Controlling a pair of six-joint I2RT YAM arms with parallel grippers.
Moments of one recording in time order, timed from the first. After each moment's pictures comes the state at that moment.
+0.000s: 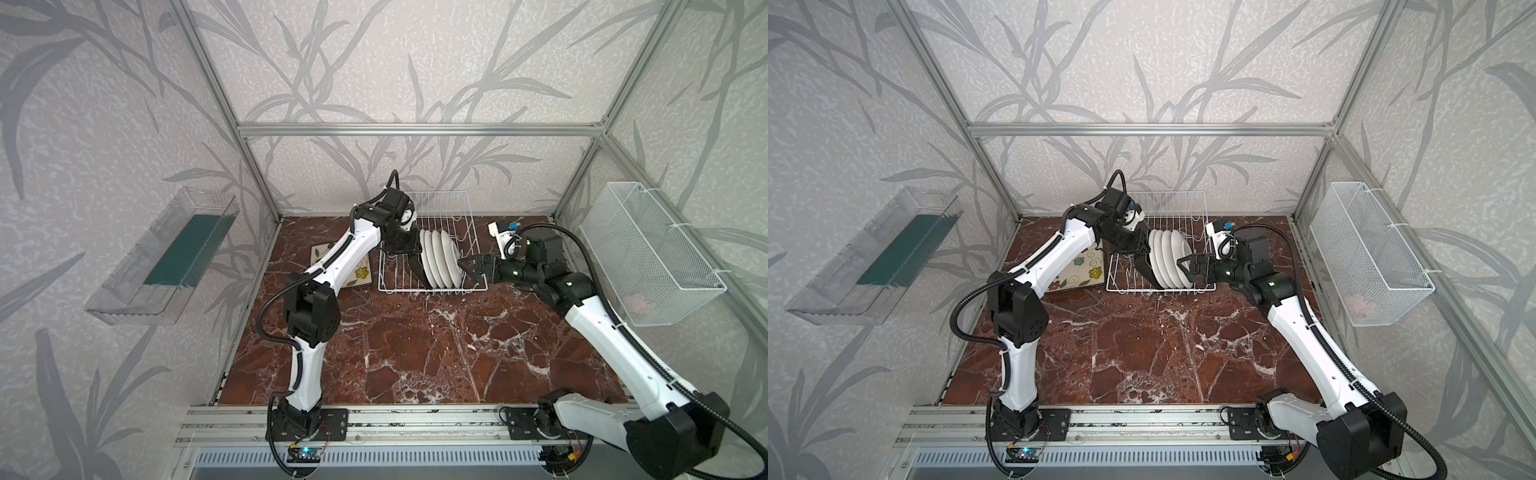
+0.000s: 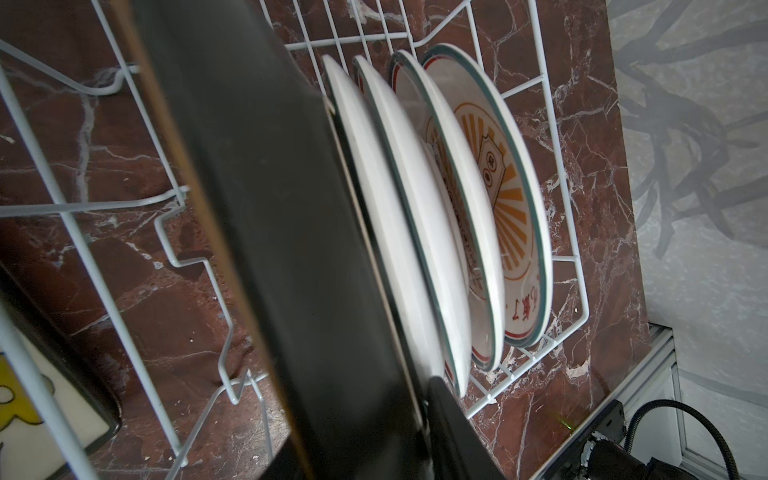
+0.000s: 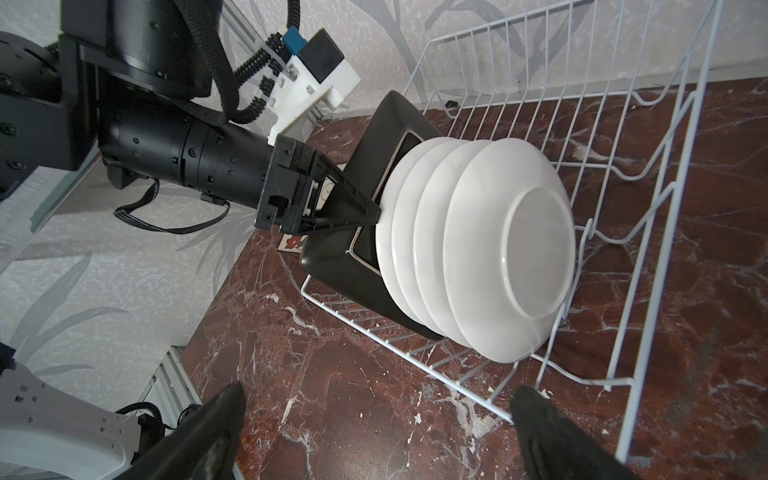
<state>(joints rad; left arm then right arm) -0.46 2.06 2.03 -1.02 0.33 -0.32 0.33 1.17 1.09 -0.45 -0.47 0.35</state>
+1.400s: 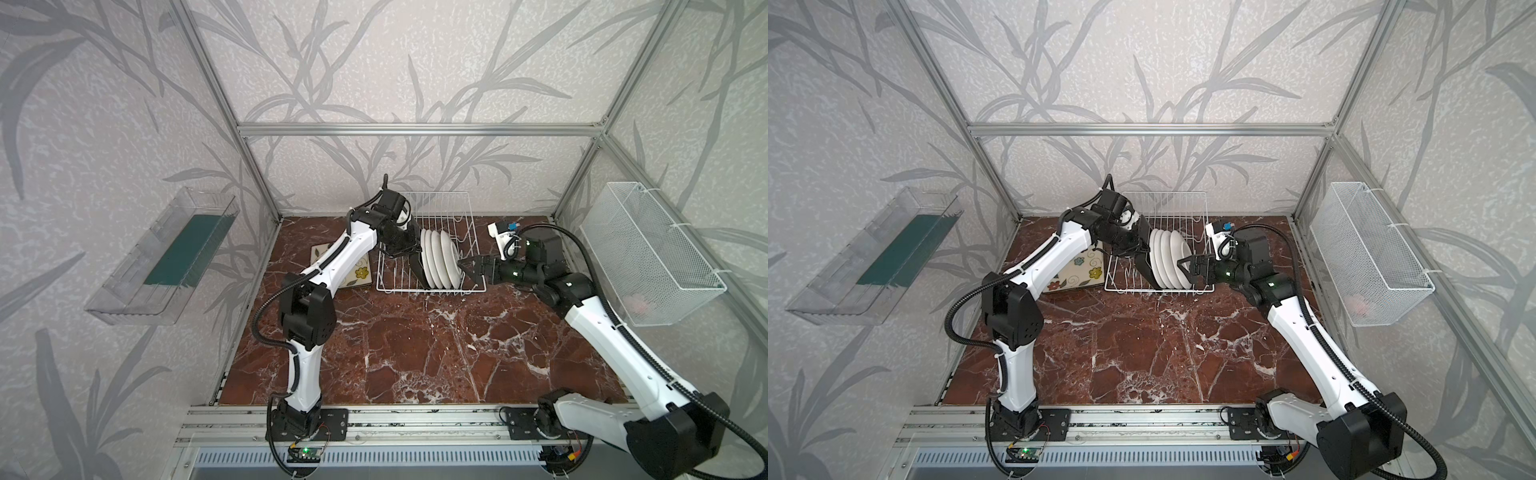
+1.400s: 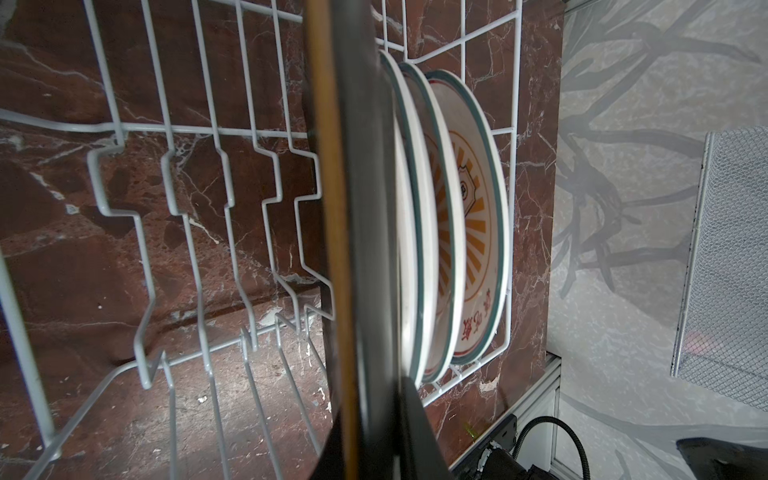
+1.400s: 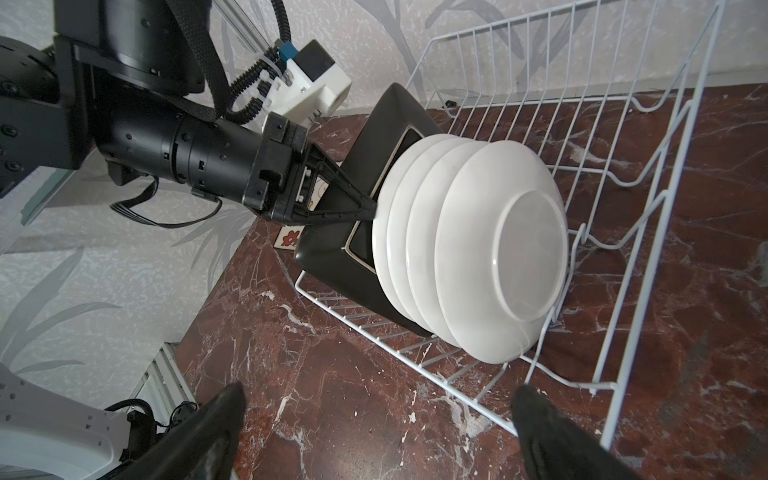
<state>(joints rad) -0.46 2.02 1.95 -0.92 0.43 -0.58 0.33 1.17 1.08 -0.45 -0.47 0.33</state>
